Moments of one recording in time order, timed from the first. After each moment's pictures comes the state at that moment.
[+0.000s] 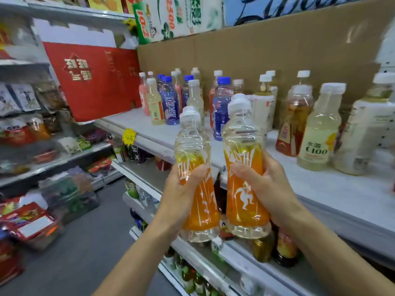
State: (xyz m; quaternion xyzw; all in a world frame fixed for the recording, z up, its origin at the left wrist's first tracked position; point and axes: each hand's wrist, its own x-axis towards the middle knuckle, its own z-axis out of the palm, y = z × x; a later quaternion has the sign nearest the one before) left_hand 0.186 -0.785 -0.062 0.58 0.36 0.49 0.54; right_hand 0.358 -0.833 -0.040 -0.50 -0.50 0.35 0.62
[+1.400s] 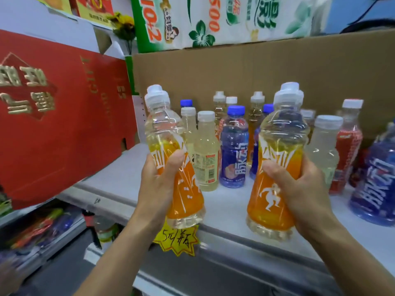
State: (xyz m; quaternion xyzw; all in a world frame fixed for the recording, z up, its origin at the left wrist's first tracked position) left_hand 0.012 -0.282 -0.014 0.60 0.23 0.51 0.57; right_hand 0.183 -0.428 -0.002 -0.61 -0.36 0.10 0.70
